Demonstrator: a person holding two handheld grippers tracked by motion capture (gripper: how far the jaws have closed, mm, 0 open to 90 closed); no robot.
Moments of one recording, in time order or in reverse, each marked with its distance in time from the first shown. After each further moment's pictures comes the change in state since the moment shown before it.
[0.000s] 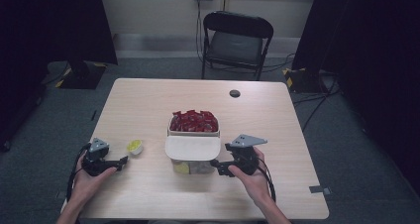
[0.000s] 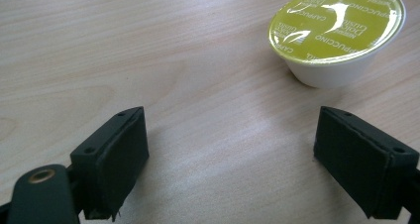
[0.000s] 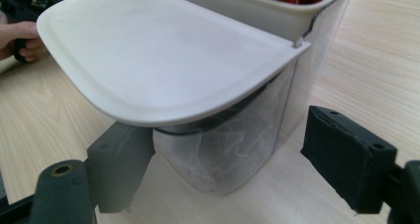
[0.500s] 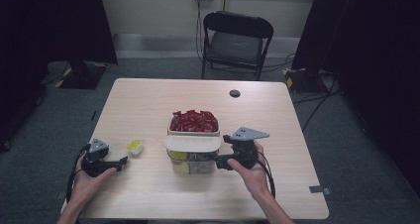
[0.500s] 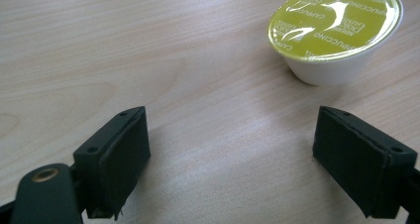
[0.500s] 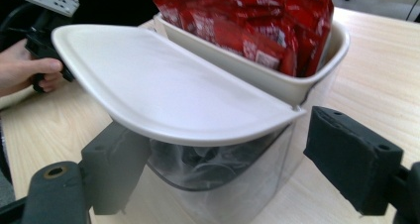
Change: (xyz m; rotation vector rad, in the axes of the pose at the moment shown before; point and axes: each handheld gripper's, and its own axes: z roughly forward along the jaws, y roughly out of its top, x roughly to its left) left arm -0.001 -0.001 -0.002 -0.002 0.004 -0.001; right arm 0.001 0.023 -0.005 -0.082 0.024 -0.010
